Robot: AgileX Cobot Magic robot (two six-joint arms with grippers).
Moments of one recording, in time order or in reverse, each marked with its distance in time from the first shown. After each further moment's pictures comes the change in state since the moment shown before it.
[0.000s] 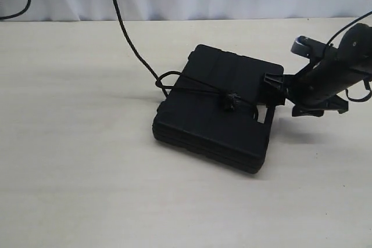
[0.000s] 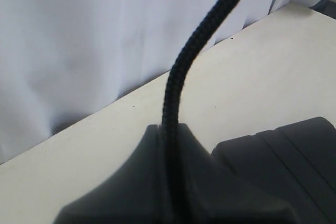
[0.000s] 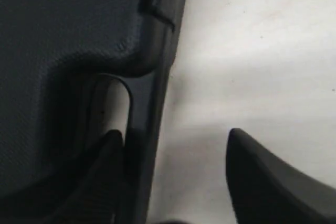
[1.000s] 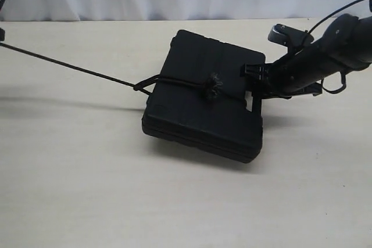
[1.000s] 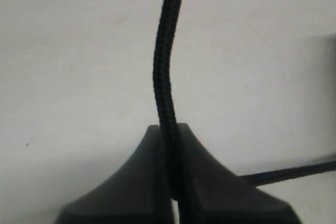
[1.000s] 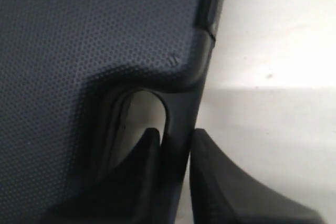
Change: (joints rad) left arm 0.462 -0.095 0.132 0.750 0.128 -0.697; right arm 0.034 0.052 -0.094 0.241 -0.015 -0.342
